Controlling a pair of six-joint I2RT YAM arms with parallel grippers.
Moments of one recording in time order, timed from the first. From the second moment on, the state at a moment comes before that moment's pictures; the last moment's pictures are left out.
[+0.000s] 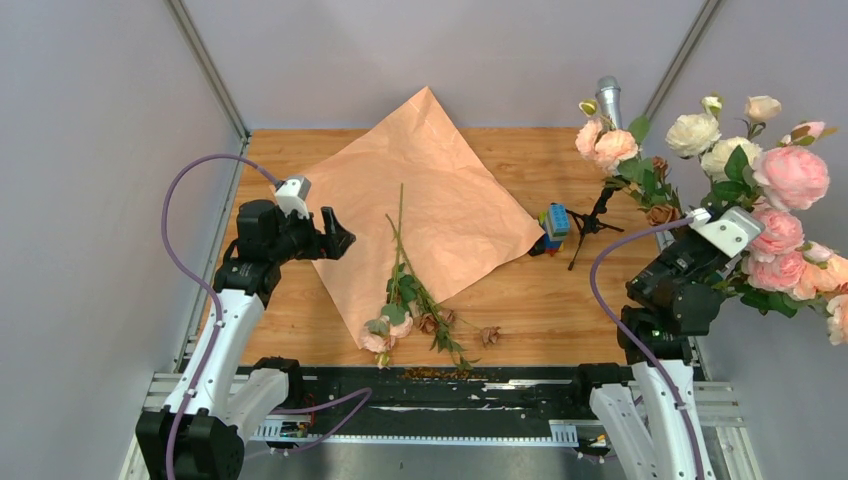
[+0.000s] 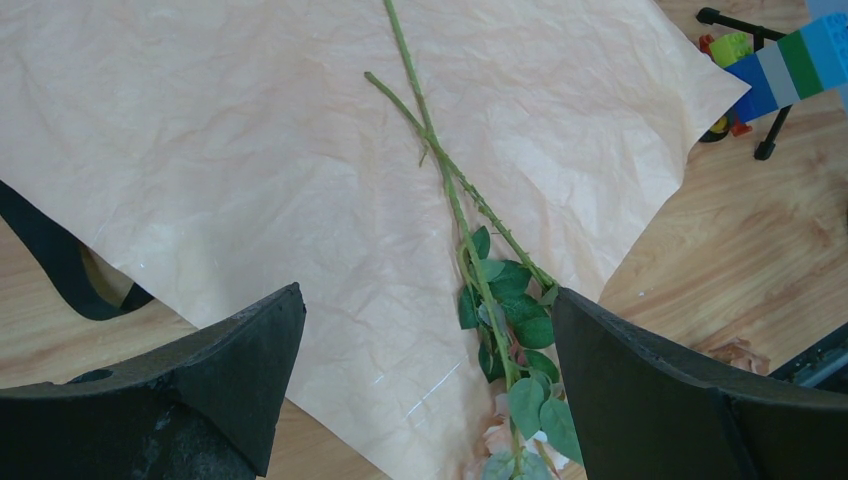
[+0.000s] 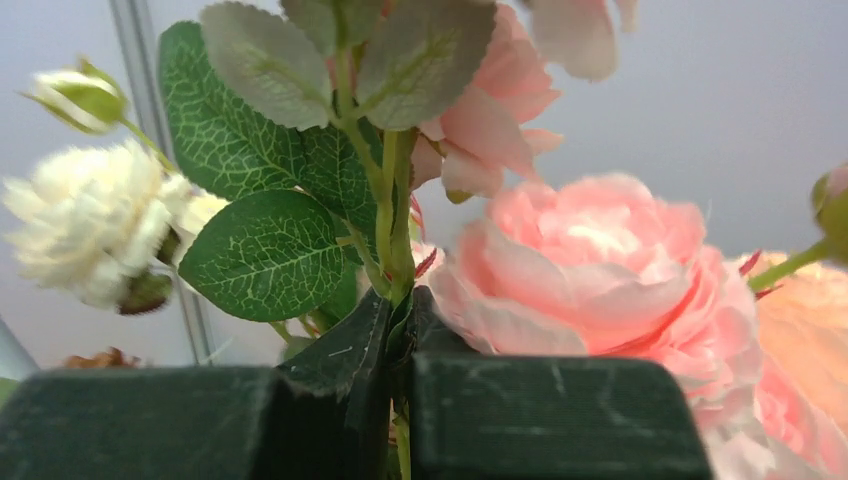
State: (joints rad) left arm -0.06 0.91 0.76 -0.36 0.42 -0.19; right arm 0.04 0.56 0.70 0.56 0.83 -0.57
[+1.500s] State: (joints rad) left arm -0.06 0.90 0.75 -0.36 0.42 -0.19; right arm 0.02 0.49 0.77 0.13 0.70 -0.33
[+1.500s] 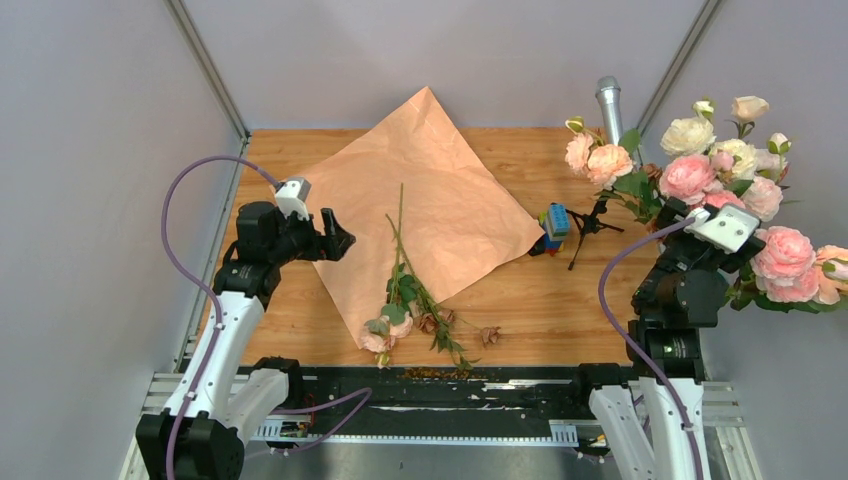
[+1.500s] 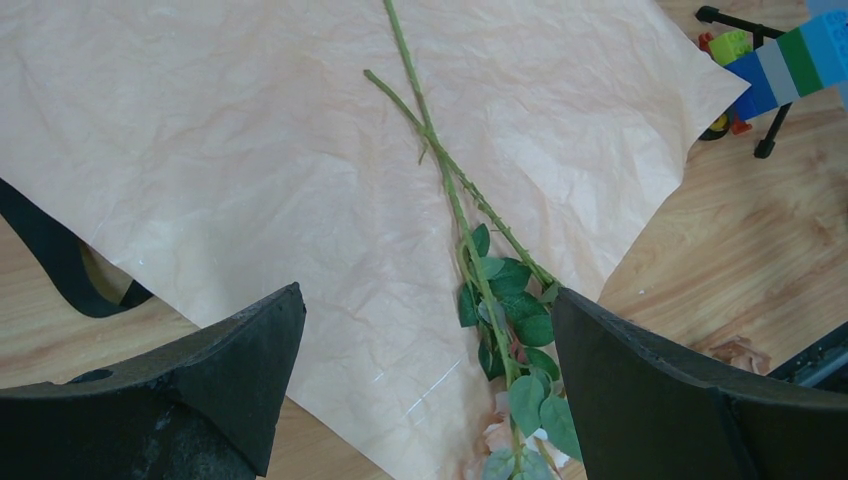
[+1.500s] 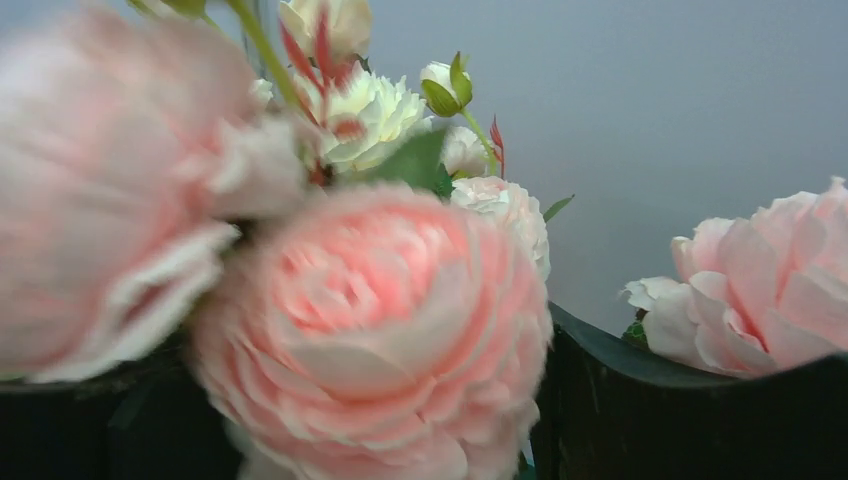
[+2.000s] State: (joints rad) left arm -0.06 0.89 0.75 -0.36 0.44 -0.19; right arm 0.02 0.45 0.90 -0.15 0.49 -0.28
